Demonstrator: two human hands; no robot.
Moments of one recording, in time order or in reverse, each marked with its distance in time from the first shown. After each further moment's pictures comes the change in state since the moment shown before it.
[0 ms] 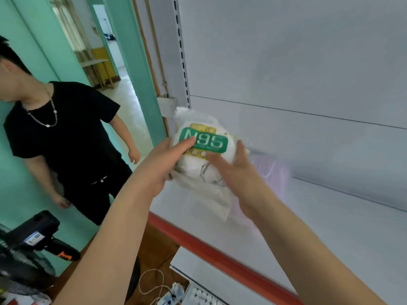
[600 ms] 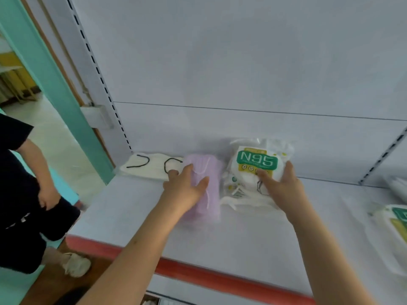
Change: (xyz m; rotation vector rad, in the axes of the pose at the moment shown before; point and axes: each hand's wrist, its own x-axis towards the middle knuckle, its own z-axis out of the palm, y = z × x) left_hand 0.008 -0.048 0.157 0.833 -0.178 0.107; right_hand -0.034 0.075 -0.189 -0.321 0.573 0.091
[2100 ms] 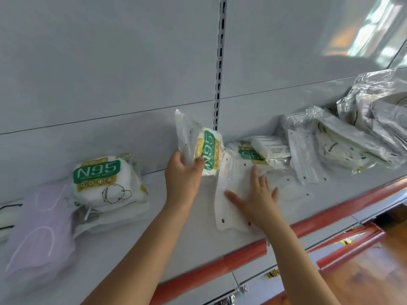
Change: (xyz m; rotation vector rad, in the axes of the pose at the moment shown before) left_hand -0.072 0.235 0.162 -0.791 -0.058 0.417; right_hand -0.041 0.161 -0.179 -0.543 0.240 0.287
